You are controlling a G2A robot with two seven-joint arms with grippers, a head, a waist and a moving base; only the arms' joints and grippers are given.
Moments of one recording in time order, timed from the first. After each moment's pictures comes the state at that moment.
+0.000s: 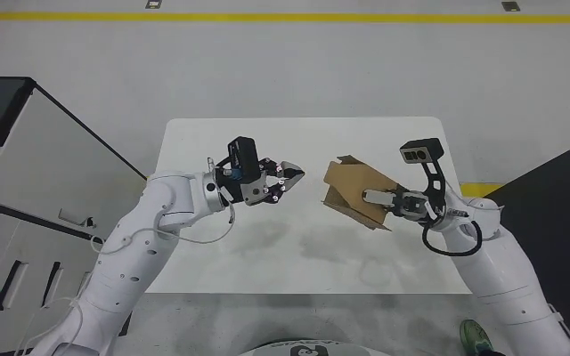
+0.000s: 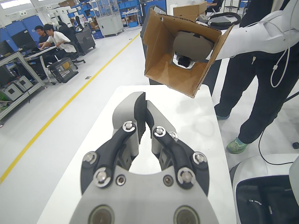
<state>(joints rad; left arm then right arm) 1.21 -1.06 -1.15 -1.82 1.08 -0.87 -0.06 -1.37 -0.95 1.31 -1.66 0.88 -0.54 1.28</state>
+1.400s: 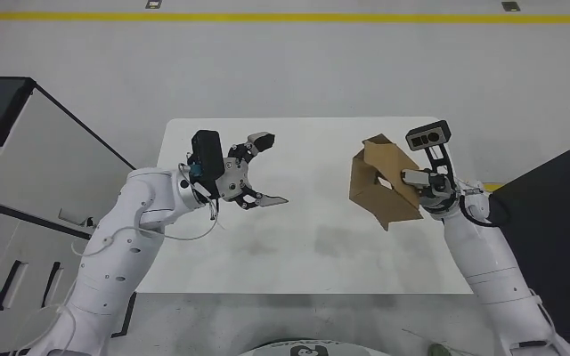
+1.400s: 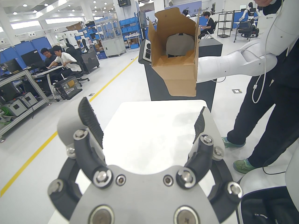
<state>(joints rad) 1.25 -1.04 -1.26 -1.82 1.06 -0.97 0.08 -1.27 -1.05 1.32 -1.51 1.23 -0.28 1.53</state>
